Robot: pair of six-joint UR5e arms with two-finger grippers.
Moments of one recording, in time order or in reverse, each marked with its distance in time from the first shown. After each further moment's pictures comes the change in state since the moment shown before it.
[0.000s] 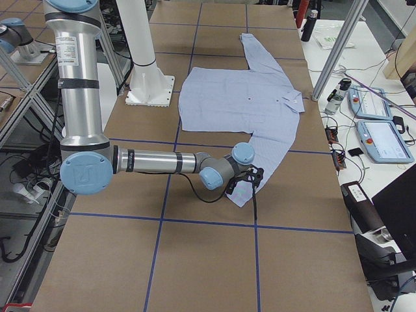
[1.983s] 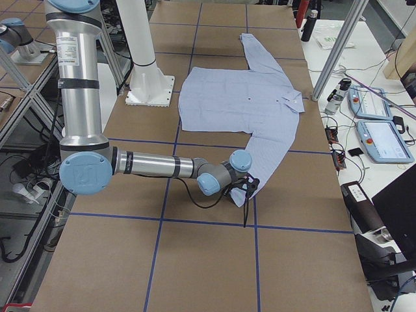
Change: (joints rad) left arm -0.003 0.008 -0.011 -0.001 0.002 0.001; right arm -0.015 -0.006 -0.043 0.010 0.000 0.132
